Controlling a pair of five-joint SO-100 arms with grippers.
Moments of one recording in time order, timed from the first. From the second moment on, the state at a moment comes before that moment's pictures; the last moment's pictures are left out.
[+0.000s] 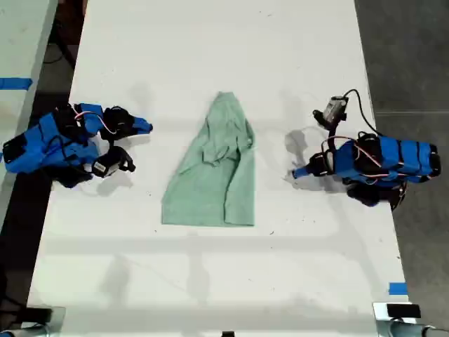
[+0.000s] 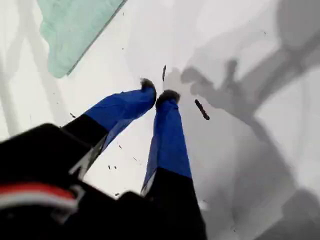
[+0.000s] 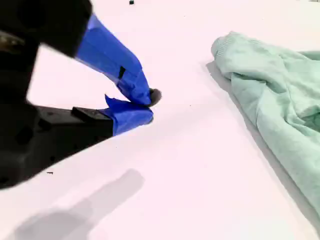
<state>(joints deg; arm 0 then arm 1) -33.0 205.0 183.3 61.7 4.1 6.5 199.8 174.3 76.3 -20.6</state>
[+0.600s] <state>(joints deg) -29.4 204.9 183.3 60.6 4.6 7.9 199.8 174.3 76.3 -20.8</state>
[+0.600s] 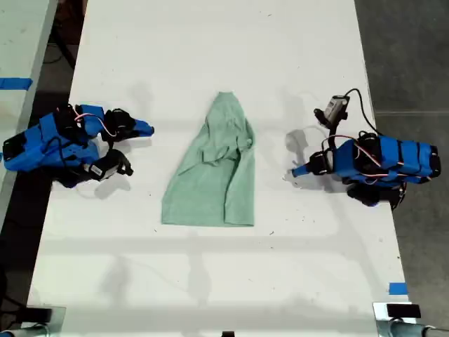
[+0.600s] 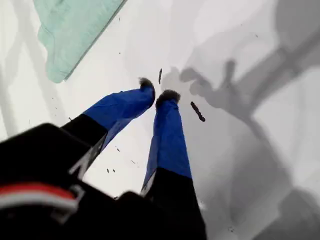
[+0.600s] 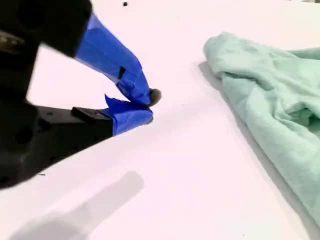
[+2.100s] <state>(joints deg) 4.9 90.4 120.6 53.3 -6.6 8.1 199.8 174.3 76.3 -20.8</state>
